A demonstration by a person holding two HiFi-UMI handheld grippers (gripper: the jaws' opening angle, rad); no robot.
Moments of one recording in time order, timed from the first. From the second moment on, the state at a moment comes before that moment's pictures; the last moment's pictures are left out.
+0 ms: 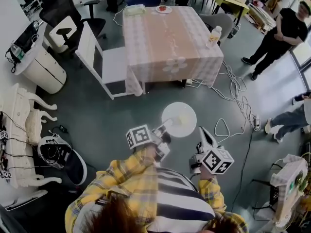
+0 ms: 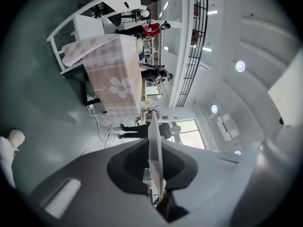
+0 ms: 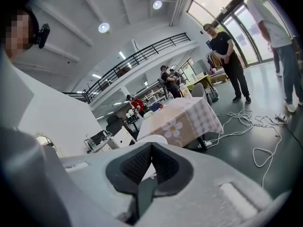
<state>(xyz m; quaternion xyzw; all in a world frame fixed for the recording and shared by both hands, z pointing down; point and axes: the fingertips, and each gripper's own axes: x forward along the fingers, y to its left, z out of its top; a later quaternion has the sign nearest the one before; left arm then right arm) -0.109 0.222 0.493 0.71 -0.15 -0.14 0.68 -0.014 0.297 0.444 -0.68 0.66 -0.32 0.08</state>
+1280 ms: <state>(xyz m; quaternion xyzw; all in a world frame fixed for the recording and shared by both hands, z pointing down) -0.023 0.039 0.489 0.71 -0.15 -0.16 0.67 0.076 0.103 0.437 -0.66 0.69 -0.31 0.06</state>
